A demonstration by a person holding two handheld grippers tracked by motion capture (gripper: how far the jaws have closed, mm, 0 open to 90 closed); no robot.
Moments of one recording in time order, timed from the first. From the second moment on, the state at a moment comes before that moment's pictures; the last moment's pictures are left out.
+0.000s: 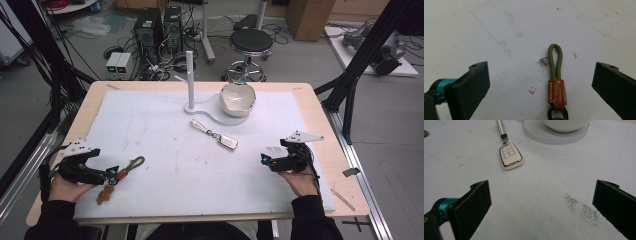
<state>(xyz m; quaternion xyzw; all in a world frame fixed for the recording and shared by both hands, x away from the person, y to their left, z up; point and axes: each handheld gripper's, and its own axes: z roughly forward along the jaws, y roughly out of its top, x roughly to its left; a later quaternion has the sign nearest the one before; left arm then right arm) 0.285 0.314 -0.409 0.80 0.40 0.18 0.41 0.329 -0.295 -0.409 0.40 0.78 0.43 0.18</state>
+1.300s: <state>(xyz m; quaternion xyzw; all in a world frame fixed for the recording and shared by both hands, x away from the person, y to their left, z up) 0.290 0.294 -0.429 0.87 0.35 0.06 0.35 0.330 -0.297 -0.412 0.41 0.78 0.43 0.18</state>
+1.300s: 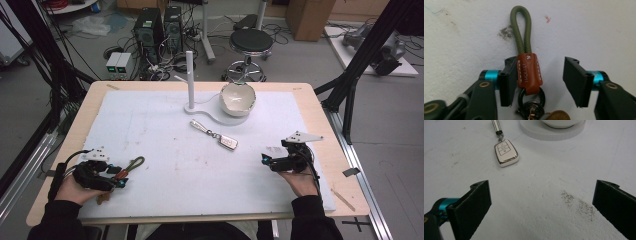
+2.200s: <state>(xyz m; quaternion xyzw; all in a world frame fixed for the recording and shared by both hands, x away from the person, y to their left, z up) 0.299 0.311 -0.420 0.83 0.40 0.06 0.39 0.329 -0.296 -0.411 0.42 0.78 0.43 0.18</state>
